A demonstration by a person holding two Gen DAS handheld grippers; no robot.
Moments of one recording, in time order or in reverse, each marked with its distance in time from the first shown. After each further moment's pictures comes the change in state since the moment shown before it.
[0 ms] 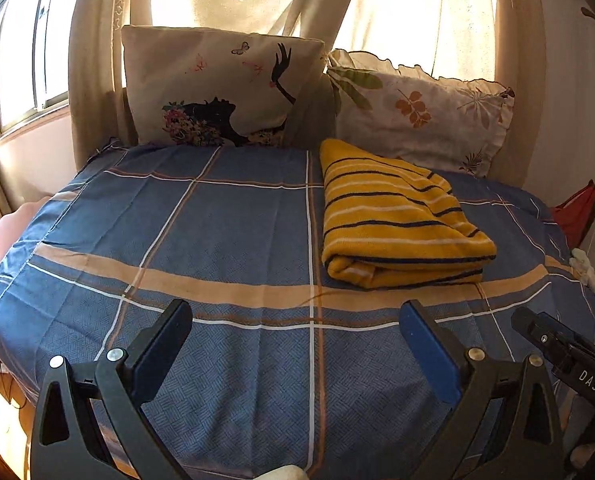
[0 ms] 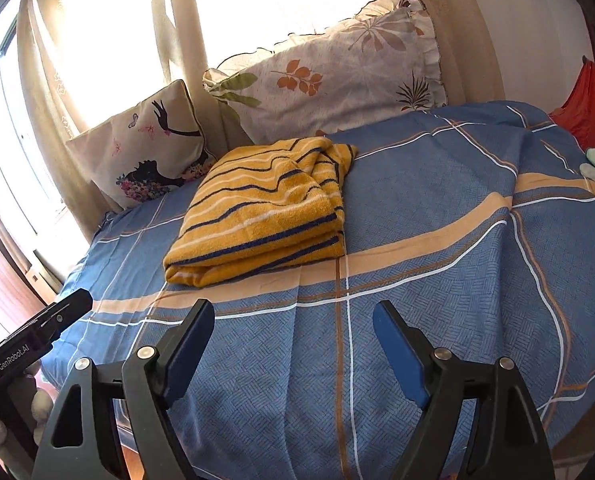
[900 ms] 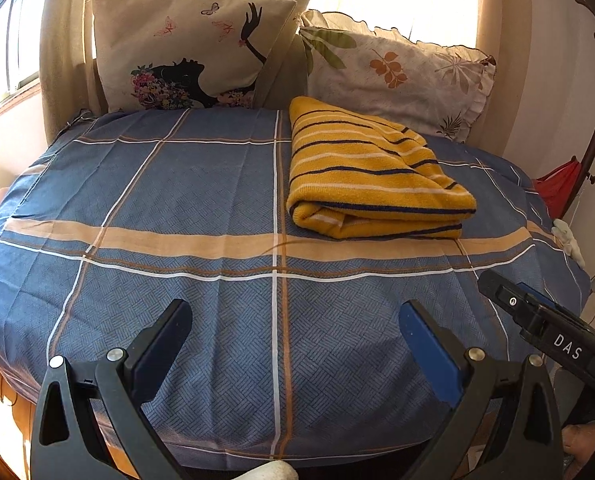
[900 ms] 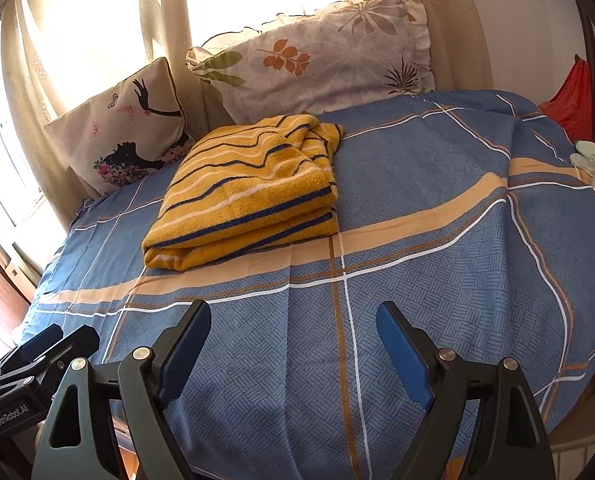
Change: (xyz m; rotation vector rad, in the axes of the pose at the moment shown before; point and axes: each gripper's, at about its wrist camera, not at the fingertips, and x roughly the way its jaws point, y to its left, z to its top) left arm 0.013 -0.012 -0.022 0.020 0.115 -0.097; right arm 0.012 0.008 -0.007 0.011 0.052 -0.085
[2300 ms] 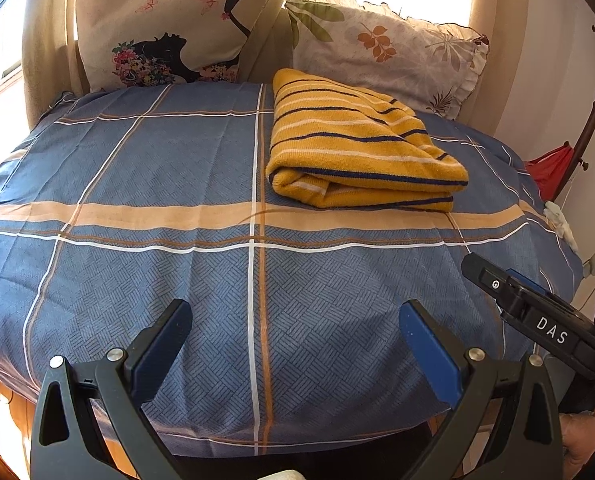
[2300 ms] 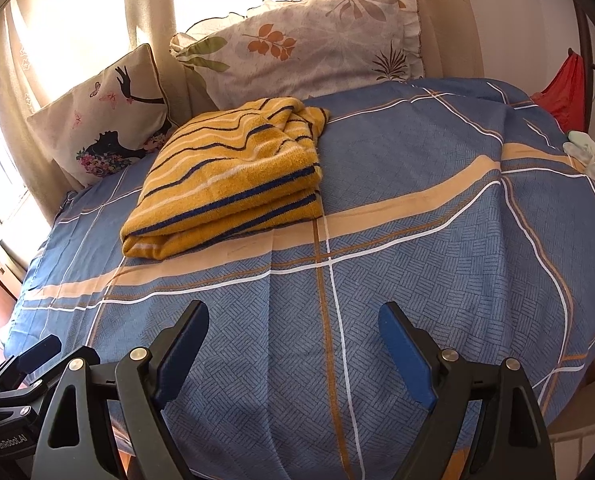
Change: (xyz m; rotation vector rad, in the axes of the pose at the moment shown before) left arm 0.014 -0.006 -0.009 0.005 0.079 -0.049; right arm 0.012 -0.005 -0.003 0.004 0.041 -0.047
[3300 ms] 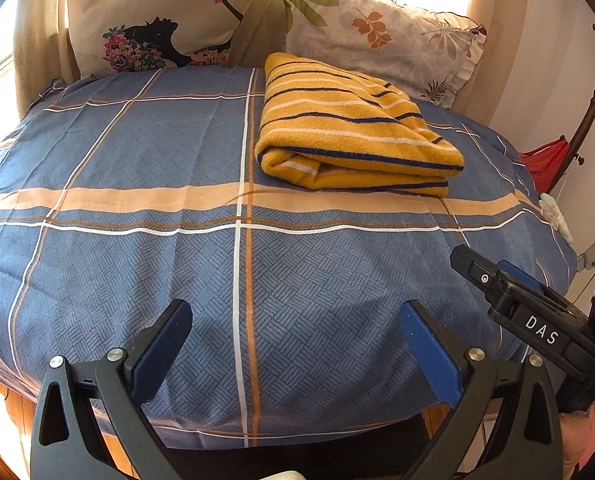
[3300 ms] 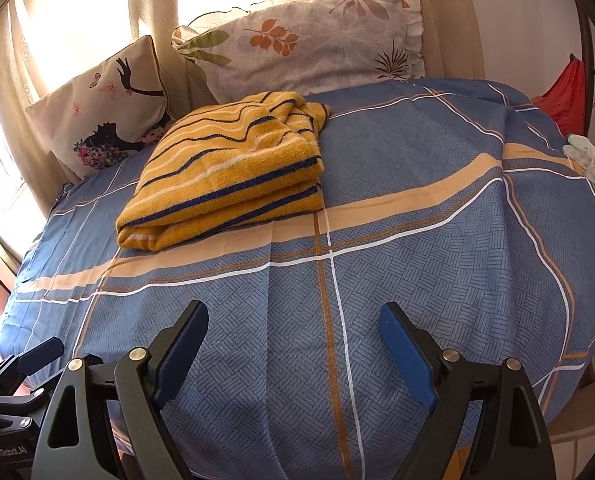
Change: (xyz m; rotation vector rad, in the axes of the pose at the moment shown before) left arm 0.008 -0.001 -0.006 -0.003 0.045 -0.030; right arm 0.005 0.001 -0.003 -0.028 0.006 -0.015
